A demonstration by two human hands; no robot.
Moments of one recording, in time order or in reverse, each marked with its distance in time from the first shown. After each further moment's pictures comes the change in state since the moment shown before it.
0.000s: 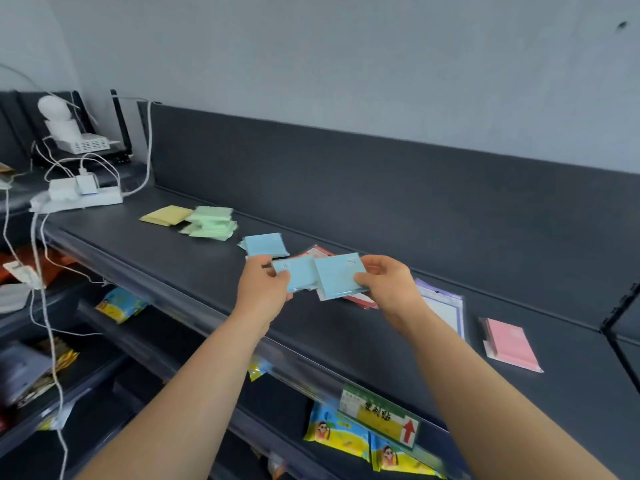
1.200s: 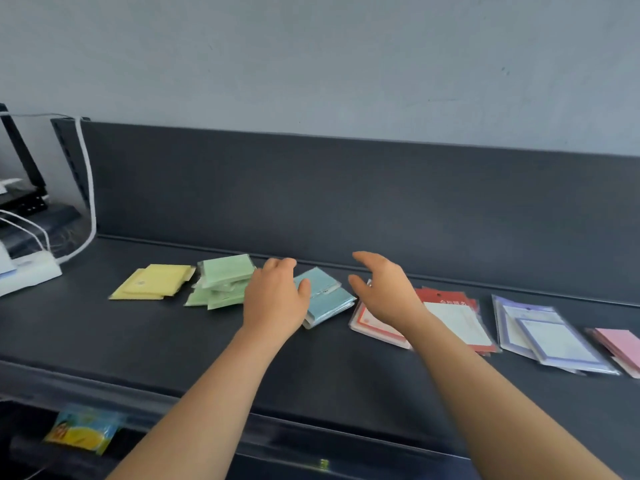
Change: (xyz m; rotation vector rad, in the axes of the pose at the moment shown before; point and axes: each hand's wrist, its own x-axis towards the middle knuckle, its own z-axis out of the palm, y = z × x) left_hand 0.198 -0.002 -0.074 0.898 -0.255 0.538; right_hand 0.085 -0.042 0.160 -0.751 0.155 -0.186
